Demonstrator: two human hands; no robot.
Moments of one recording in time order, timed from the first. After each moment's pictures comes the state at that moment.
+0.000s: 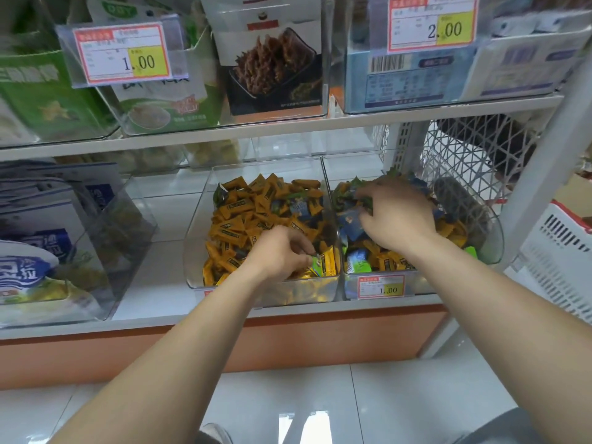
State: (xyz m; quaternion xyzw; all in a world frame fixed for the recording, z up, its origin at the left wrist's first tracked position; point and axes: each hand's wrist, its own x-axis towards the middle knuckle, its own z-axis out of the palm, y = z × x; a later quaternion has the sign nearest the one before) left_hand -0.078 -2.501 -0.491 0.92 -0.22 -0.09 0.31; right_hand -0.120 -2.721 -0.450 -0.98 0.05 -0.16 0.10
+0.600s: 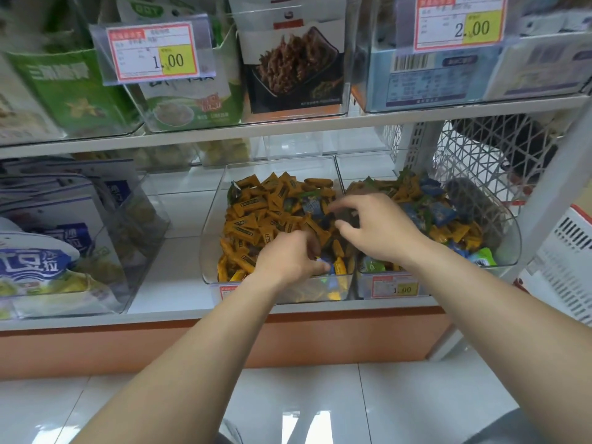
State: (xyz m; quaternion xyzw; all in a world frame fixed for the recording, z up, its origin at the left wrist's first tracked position) left_hand -0.088 -2.501 -0.490 0.95 -0.20 -0.07 0.22; right_hand -0.122 -2.685 -0.450 -0.96 -0.10 -0.14 0.23
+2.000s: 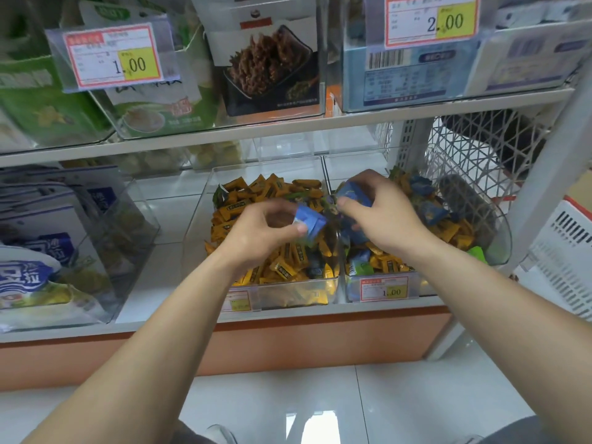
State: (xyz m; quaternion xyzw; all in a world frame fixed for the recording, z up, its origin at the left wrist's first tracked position) left_hand -0.083 -2.482 -0.449 0.81 -0.21 -0.10 0.54; right_hand -0.128 -2.699 -0.442 -0.85 0.00 -0.17 0.50
